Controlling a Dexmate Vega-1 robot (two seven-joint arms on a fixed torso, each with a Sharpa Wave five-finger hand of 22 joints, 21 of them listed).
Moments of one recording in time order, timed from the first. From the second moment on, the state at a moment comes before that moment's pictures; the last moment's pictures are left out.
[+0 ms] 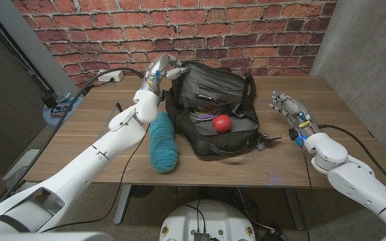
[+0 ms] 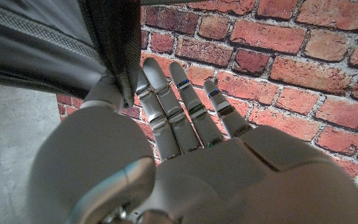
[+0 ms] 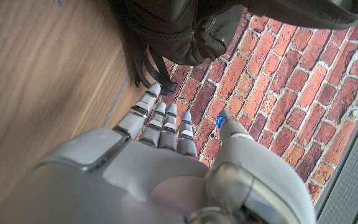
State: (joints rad) left arm 0.76 0.61 0.51 -1.91 0.34 0.34 0.38; left_hand 0.91 -0.01 0.43 -0.16 0.22 1.09 -0.06 0.61 0.22 1.03 -0.20 0.71 0.56 0.83 -0.18 0.40 0.31 0.42 0.04 0.27 0.19; right arm -1.31 -0.81 -0.13 -1.92 0.58 0.08 -0.26; right_hand 0.47 0.18 0.42 -0.09 0.20 0.22 0.06 0.19 0.19 0.25 0.09 0.21 0.21 0.16 0.00 0.23 0.26 0.42 -0.04 0.20 0.17
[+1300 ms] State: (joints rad) left arm 0.70 0.62 0.52 -1.84 0.16 0.30 0.34; left_hand 0.91 -0.01 0.43 -0.16 0.23 1.08 -0.06 0.62 0.22 1.03 -0.19 0.70 0.57 0.83 -0.18 0.40 0.32 0.41 0.04 0.27 0.19; right arm -1.43 -0.93 -0.07 -2.23 0.38 -0.24 -0.37; right_hand 0.48 0.17 0.42 -0.11 0.20 0.23 0.06 0.20 0.19 0.26 0.09 0.21 0.21 0.16 0.01 0.23 0.26 0.42 -0.03 0.20 0.17
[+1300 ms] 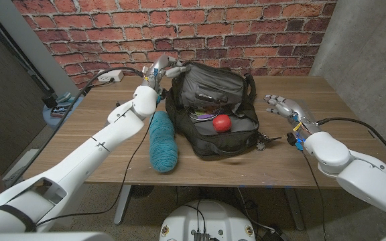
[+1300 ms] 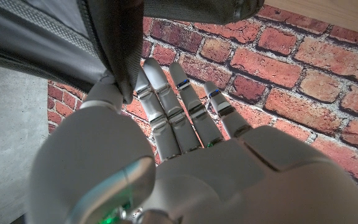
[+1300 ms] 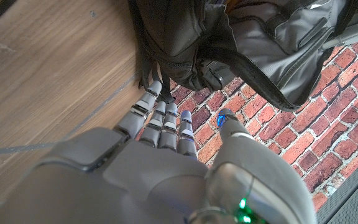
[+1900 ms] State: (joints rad) left arm 0.67 0.61 0.54 -1.80 0.12 0.28 0.34; left_hand 0.91 -0.01 0.43 -0.16 0.23 1.08 -0.06 0.62 0.22 1.03 -0.19 0.70 0.58 0.83 -0.17 0.40 0.33 0.40 0.04 0.26 0.19; right arm -1.46 -0.95 -0.05 -2.37 0.31 -0.38 -0.38; right_hand 0.49 0.17 0.42 -0.11 0.20 0.26 0.06 0.20 0.19 0.28 0.09 0.22 0.21 0.16 0.01 0.23 0.26 0.42 -0.03 0.20 0.17
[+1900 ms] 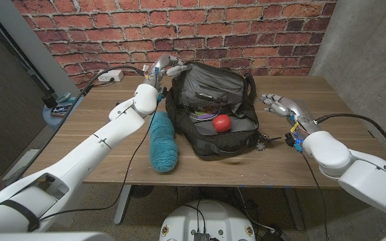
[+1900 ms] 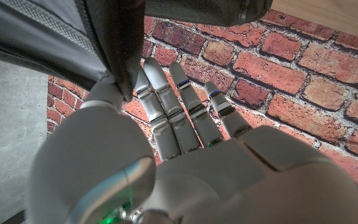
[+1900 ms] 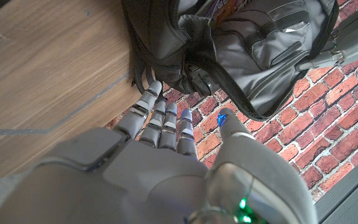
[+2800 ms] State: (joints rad) left arm 0.65 0.60 0.54 -1.76 0.09 0.25 0.35; left_hand 0.91 -0.01 0.43 -0.16 0.24 1.08 -0.06 0.63 0.22 1.03 -0.19 0.69 0.58 0.83 -0.17 0.39 0.33 0.40 0.04 0.26 0.19; right arm -1.35 -1.04 -0.16 -2.52 0.20 -0.62 -0.33; right_hand 0.53 0.14 0.41 -0.15 0.20 0.33 0.07 0.21 0.19 0.34 0.10 0.23 0.21 0.22 0.00 0.24 0.23 0.47 -0.02 0.21 0.17
